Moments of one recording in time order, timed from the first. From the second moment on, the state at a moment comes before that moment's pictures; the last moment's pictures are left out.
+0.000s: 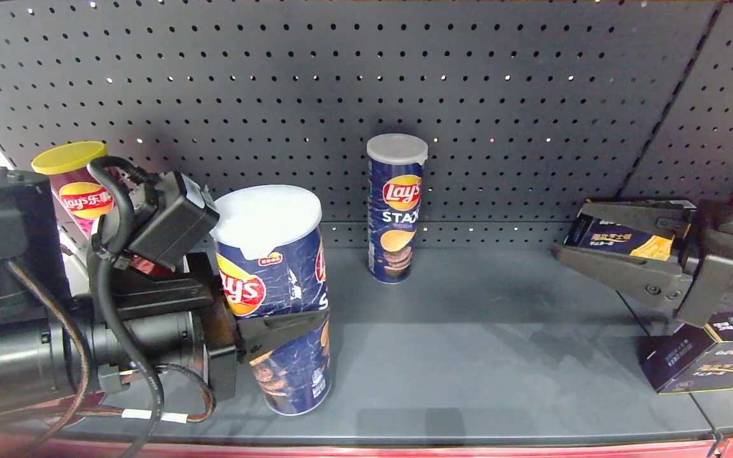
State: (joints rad) left arm -0.52 1.35 -0.72 -0.37 -0.42 0.17; right arm 0.45 1.25 -0.76 -0.46 0.42 -0.07
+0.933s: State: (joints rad) left arm -0.52 1.35 -0.73 -0.37 -0.42 0.17; right arm 0.45 1.49 -0.85 -0.68 0.68 -0.16
